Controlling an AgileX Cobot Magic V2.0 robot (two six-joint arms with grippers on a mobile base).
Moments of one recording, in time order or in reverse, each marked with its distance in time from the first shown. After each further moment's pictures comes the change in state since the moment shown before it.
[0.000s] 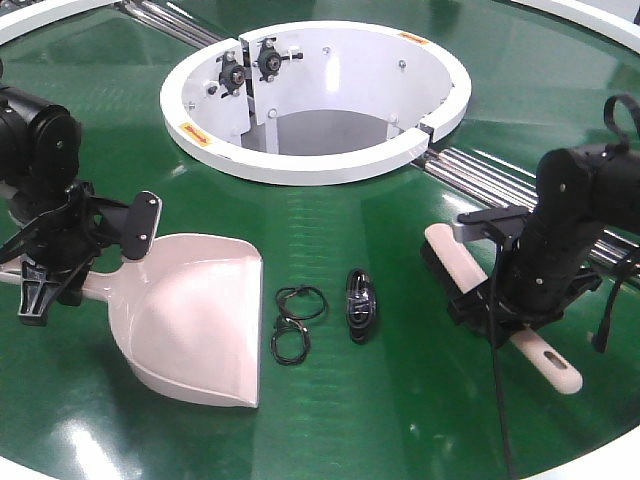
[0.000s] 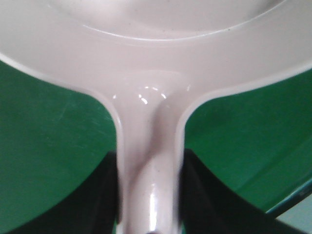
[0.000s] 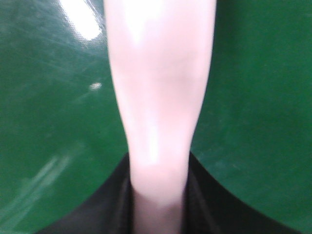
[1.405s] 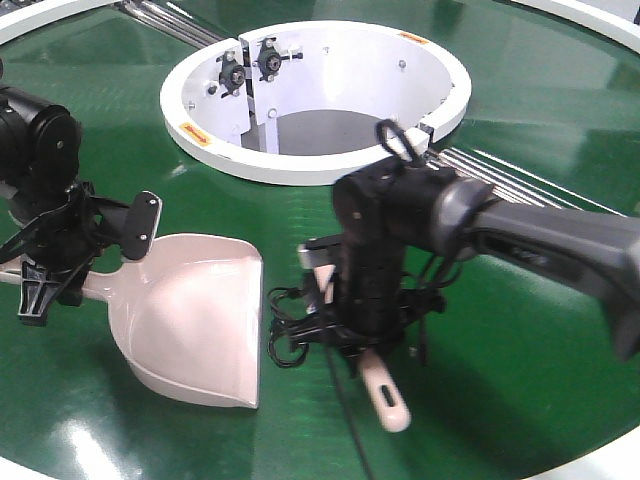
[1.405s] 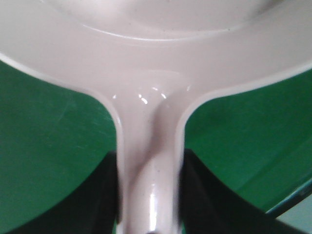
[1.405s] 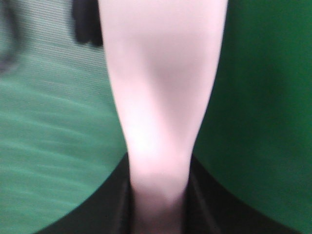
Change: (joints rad) left arm 0.000 0.000 0.000 0.000 0.000 0.002; right arm 0.431 0.244 -0.306 0.008 0.153 0.421
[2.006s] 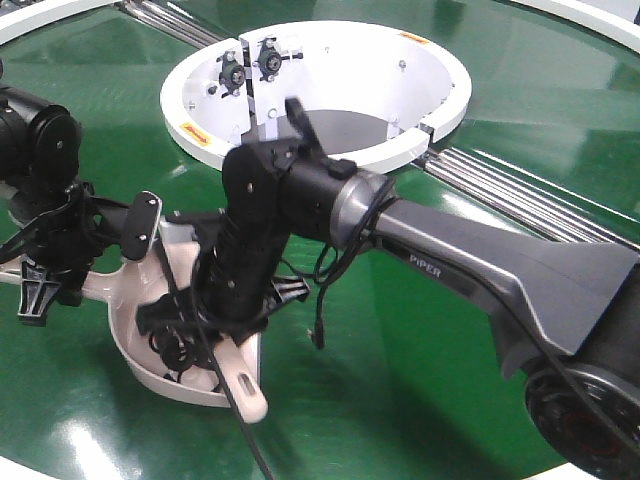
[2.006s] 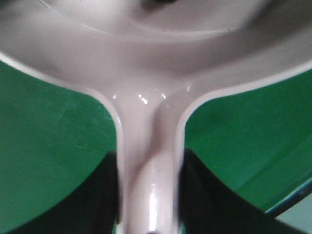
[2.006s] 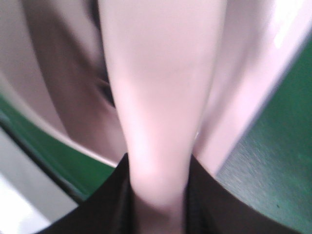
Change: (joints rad) left arm 0.000 0.000 0.000 0.000 0.001 0.000; right arm 0.150 0.153 -0.416 0.267 0.010 -0.104
